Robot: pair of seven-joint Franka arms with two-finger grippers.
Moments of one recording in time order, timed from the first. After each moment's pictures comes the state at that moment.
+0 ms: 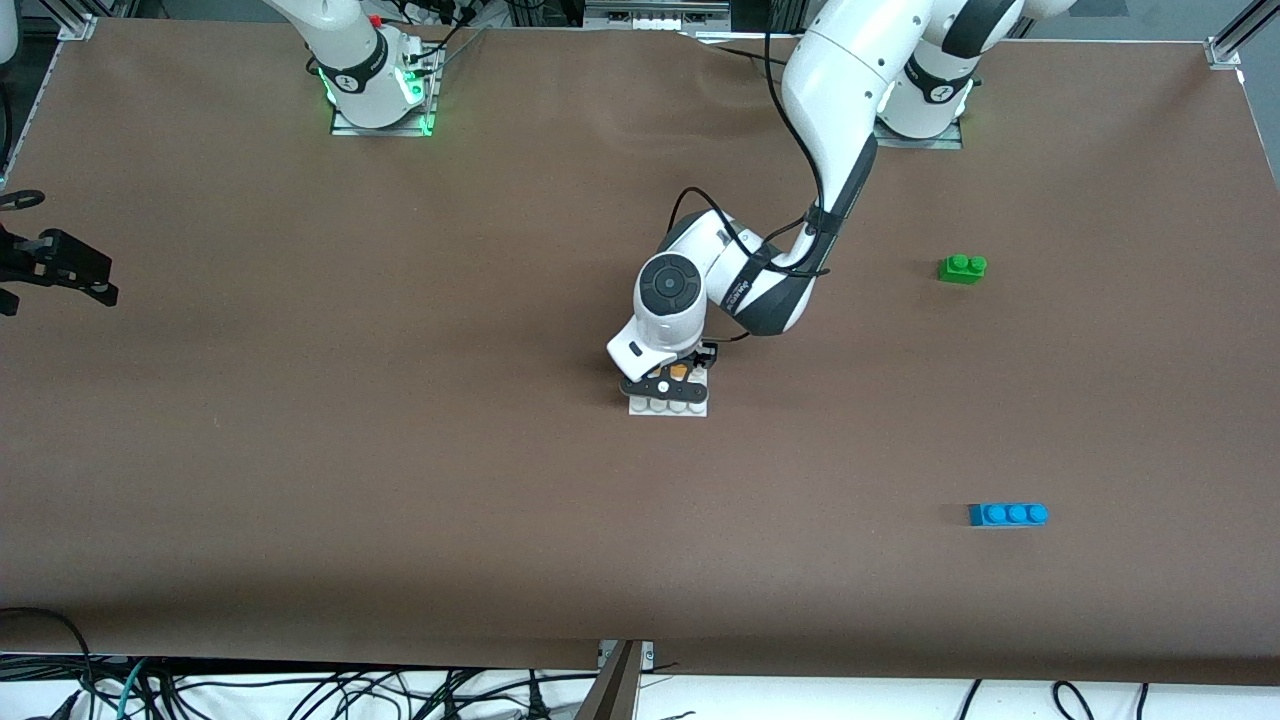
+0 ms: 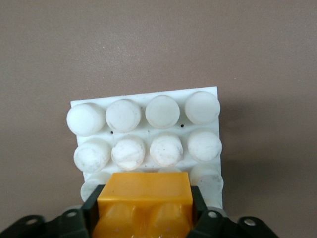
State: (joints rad) left arm -0.71 0.86 0.01 -1.35 -0.06 2.14 -0.57; right arm 0.16 0.15 -0.24 -1.45 -0.01 1.67 -0.23
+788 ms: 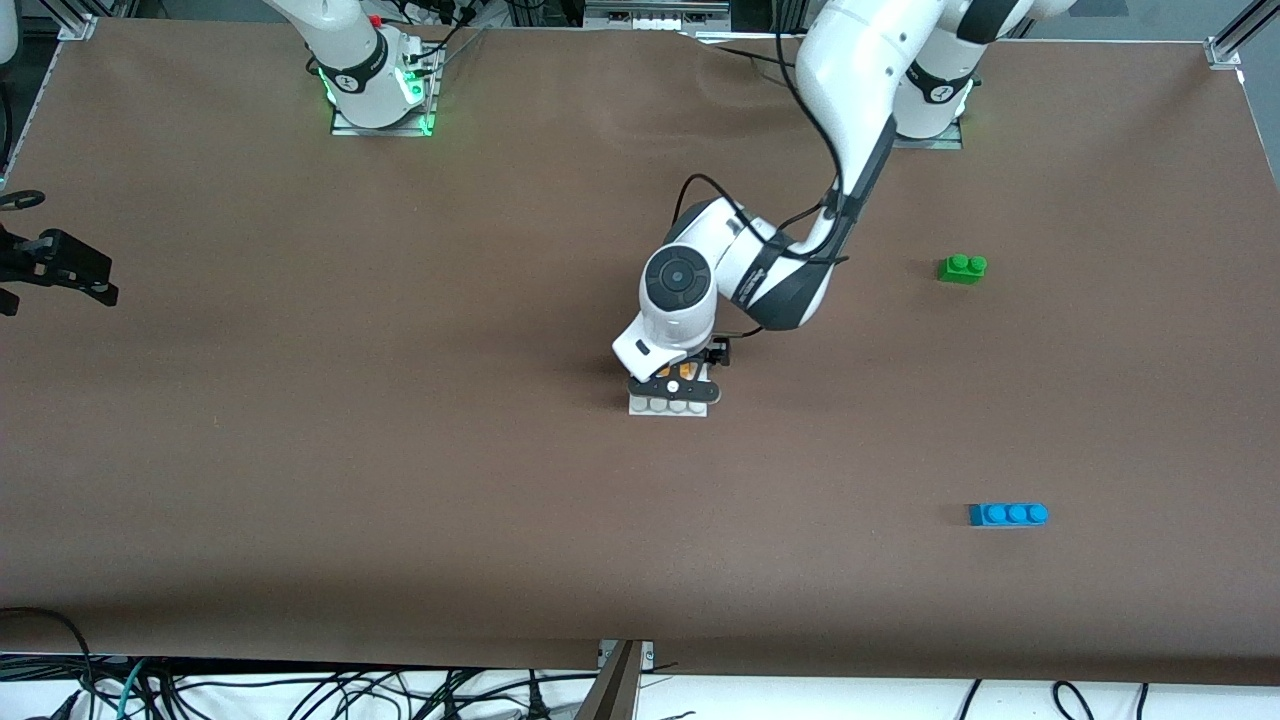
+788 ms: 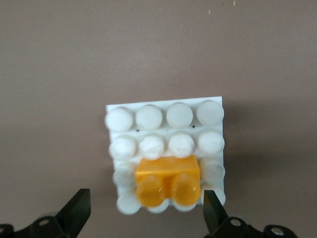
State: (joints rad) left arm -0.70 0.77 0.04 -1.31 -0.06 2.00 -0.58; right arm 0.16 0.15 -0.24 -1.45 -0.01 1.67 -0.23
